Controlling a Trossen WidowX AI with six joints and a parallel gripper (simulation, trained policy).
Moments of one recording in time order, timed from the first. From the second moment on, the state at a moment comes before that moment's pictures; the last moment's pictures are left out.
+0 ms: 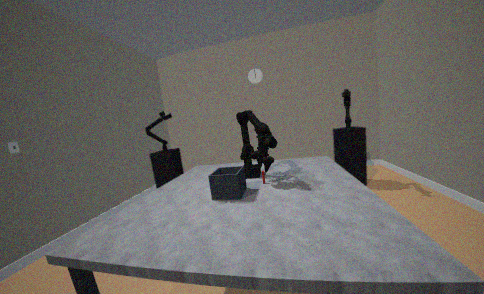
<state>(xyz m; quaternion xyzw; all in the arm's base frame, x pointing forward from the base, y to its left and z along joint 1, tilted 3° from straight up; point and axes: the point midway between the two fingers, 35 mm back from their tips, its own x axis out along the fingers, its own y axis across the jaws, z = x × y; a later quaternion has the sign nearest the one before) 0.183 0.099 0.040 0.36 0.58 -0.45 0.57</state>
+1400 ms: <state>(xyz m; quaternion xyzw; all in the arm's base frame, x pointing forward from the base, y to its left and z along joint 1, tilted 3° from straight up) 0.217 0.096 0.012 0.43 0.55 -0.43 0.58</state>
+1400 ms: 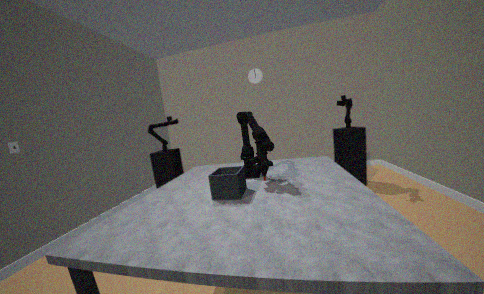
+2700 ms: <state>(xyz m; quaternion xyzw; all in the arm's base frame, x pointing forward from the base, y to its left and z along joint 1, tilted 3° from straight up) 0.275 -0.001 0.138 0.48 0.47 -0.42 0.62</state>
